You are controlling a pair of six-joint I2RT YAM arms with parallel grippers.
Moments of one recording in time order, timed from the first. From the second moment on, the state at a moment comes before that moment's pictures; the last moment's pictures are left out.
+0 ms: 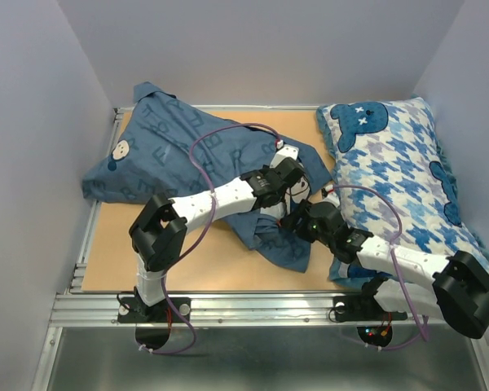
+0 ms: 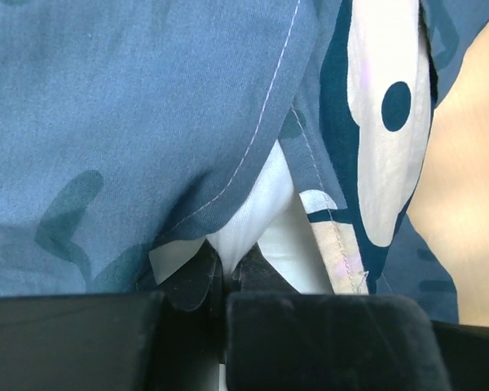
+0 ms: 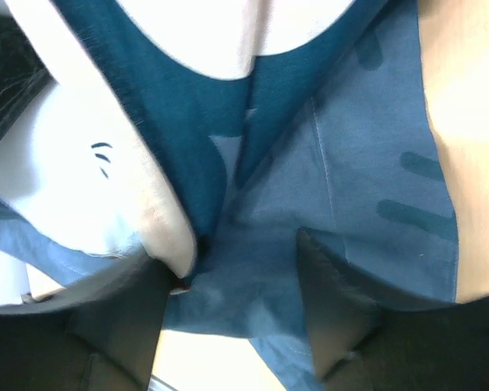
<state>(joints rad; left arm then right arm) -0.98 1.86 1.49 -0.51 -0.51 -0.45 0.75 1.14 0.43 0.11 0.17 1.05</state>
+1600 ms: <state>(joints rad) -0.76 1.33 1.12 -0.42 -0.10 -0.56 0.68 1.10 0.64 -0.01 0.12 0.77</state>
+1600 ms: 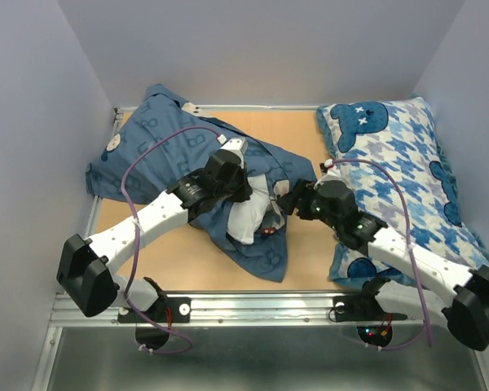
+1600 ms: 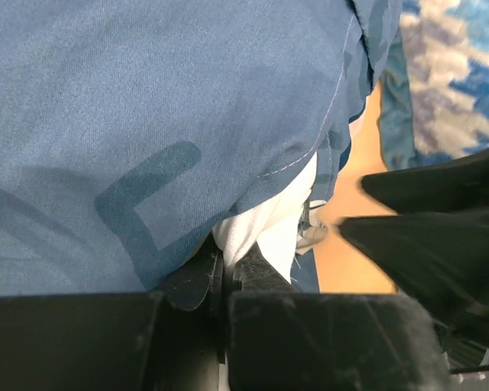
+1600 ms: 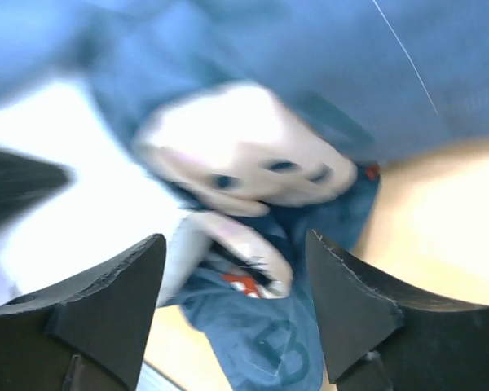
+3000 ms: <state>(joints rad) -0.85 0.95 1.05 -0.53 -0.15 -0.62 0.38 1.47 1.03 -0.21 0.27 0.66</state>
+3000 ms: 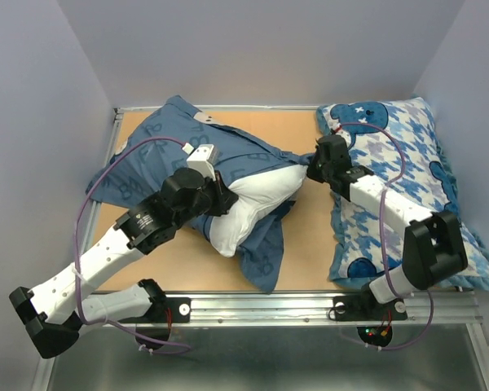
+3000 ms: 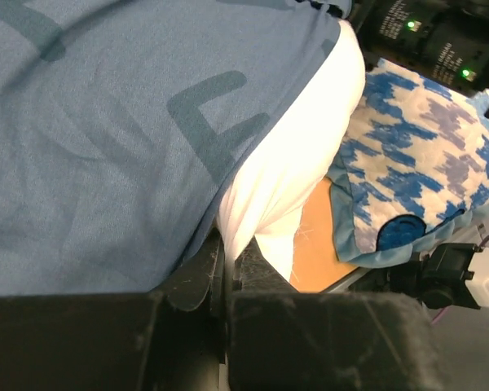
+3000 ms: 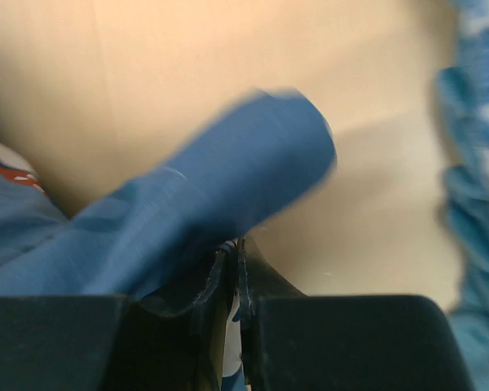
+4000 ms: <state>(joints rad) -0.84 0.88 1.08 -0.43 -0.20 -0.69 0.20 1.33 1.12 0.00 -0.29 0.86</state>
